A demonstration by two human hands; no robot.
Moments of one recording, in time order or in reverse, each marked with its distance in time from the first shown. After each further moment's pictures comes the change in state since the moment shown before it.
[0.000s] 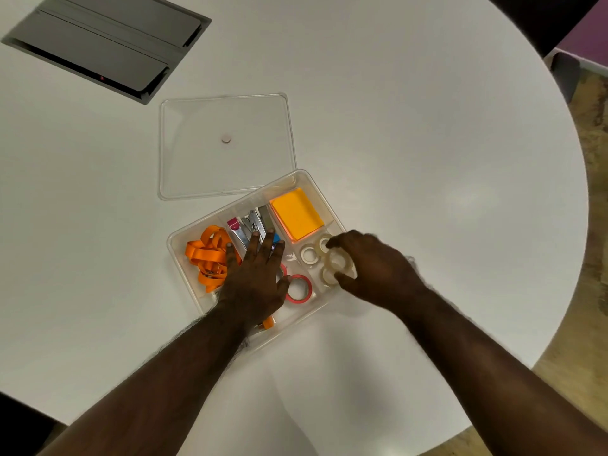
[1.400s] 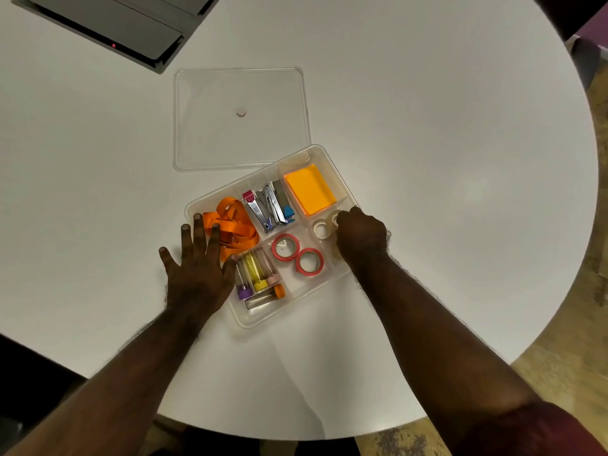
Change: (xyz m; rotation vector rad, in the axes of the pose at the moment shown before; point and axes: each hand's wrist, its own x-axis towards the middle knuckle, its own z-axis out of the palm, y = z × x) left_hand -0.065 -0.087 0.023 -0.025 0.154 -0.305; right_hand 0.042 -0.032 0.042 -0.275 -0.099 0.380
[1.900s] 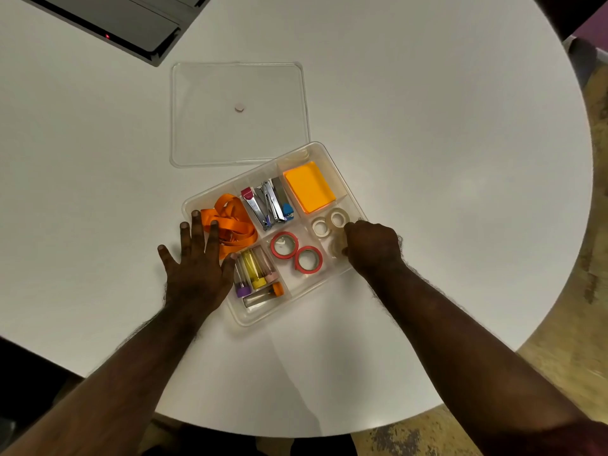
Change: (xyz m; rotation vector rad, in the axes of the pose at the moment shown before) left_hand 0.002 -0.001 0.005 -0.033 -0.004 0.007; right_hand -0.018 0.017 -0.002 -0.174 -0.090 -0.081
